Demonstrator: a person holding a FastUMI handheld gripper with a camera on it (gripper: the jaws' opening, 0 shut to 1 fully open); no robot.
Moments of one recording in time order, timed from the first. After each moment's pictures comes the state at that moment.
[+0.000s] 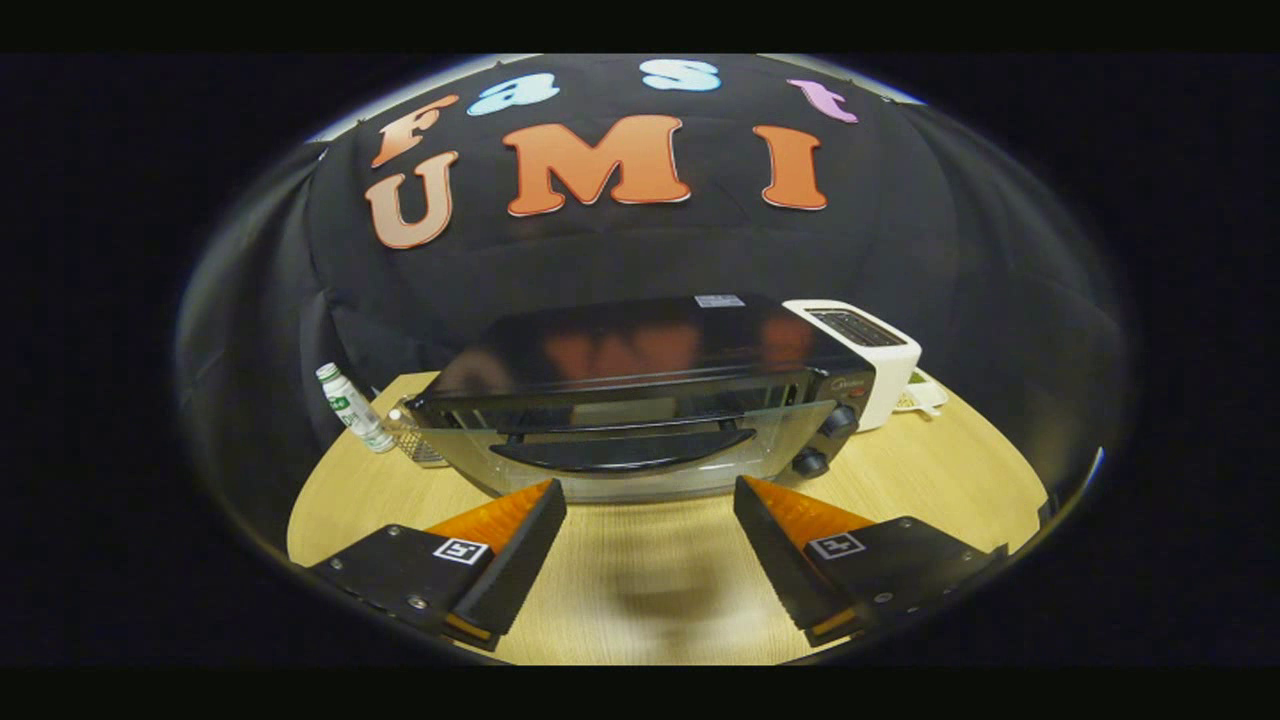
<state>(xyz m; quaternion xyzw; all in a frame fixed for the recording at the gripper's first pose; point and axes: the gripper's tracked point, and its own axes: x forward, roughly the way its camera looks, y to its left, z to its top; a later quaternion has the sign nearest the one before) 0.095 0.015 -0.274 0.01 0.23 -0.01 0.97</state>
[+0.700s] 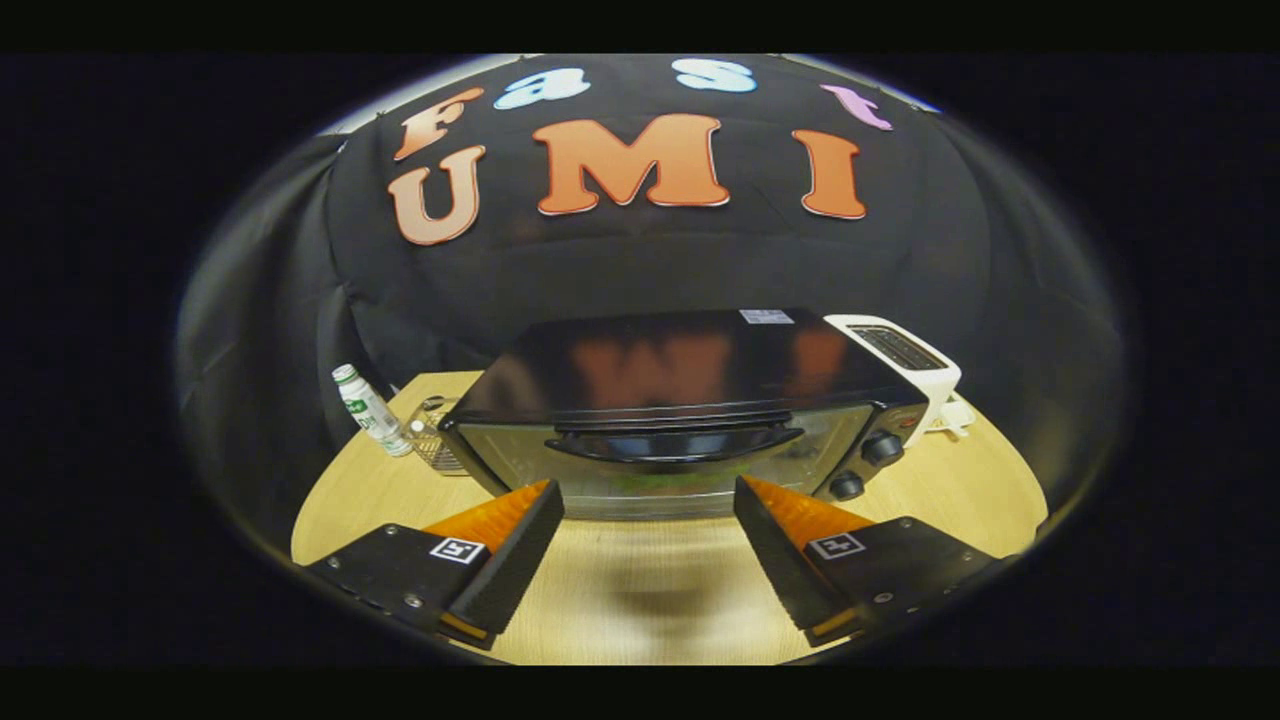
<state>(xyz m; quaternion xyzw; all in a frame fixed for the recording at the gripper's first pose) 0.096 0.041 -0.258 0.00 0.22 0.02 0.97</state>
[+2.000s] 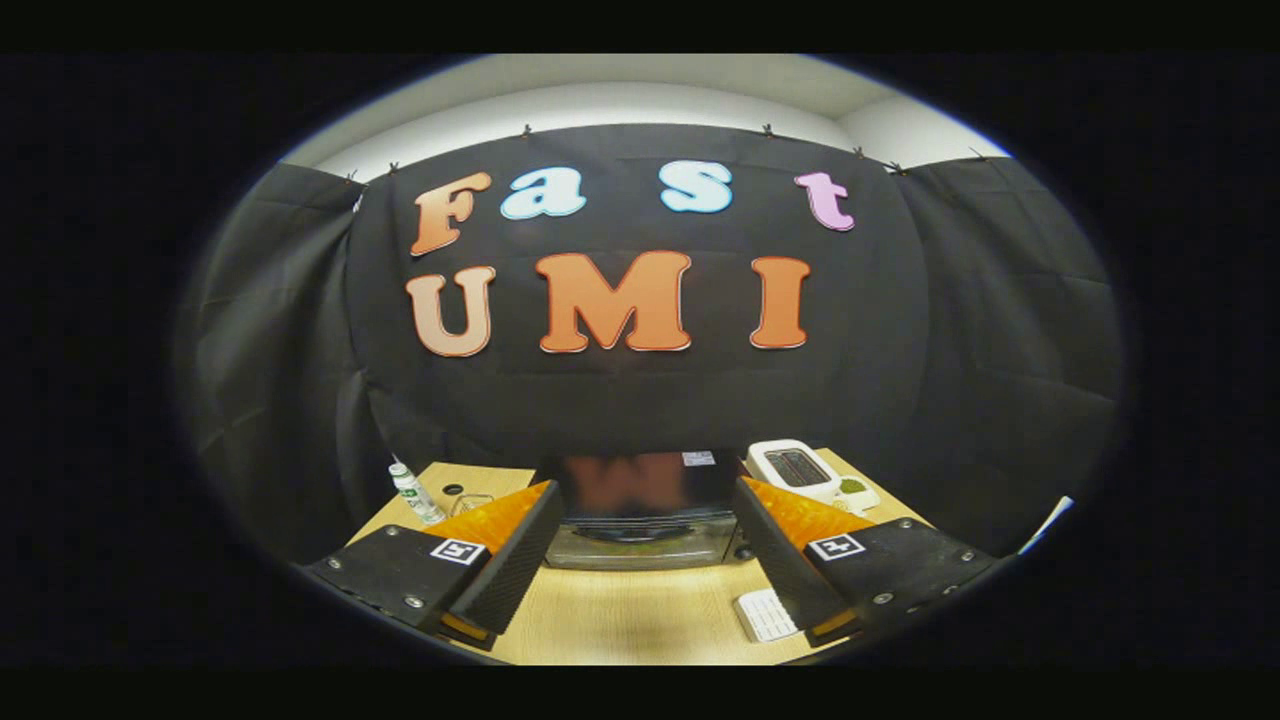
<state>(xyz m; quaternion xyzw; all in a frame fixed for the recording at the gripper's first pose) 0.010 0.019 -0.060 -0.02 0.07 -0.01 1.00</state>
